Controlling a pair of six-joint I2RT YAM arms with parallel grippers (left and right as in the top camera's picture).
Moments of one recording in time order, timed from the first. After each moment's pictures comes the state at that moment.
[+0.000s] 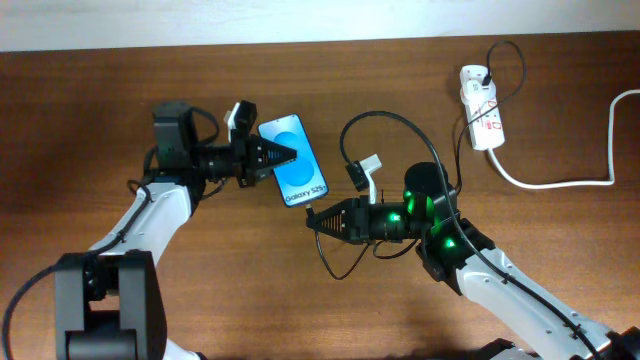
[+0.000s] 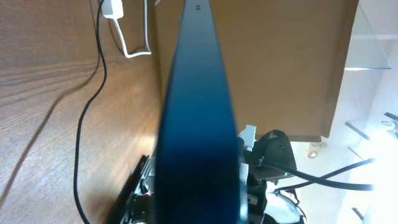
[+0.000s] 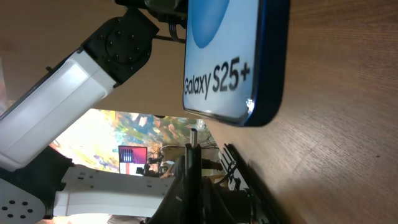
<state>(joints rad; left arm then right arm) -0.03 1.72 0.99 0.18 1.46 -0.97 0.48 1.32 0.65 0.32 -0.99 1.09</state>
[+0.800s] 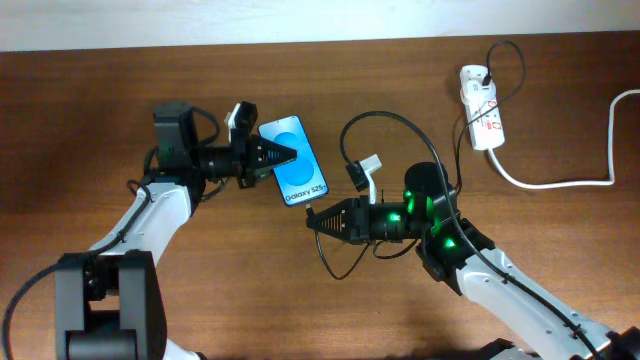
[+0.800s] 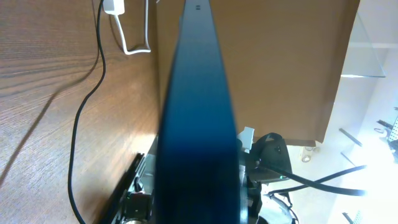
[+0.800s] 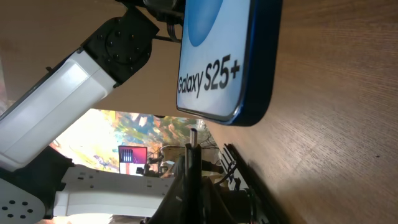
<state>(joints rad) -0.03 1.72 0.99 0.18 1.46 -1.02 0.48 1.32 0.65 0.32 -0.99 1.09</state>
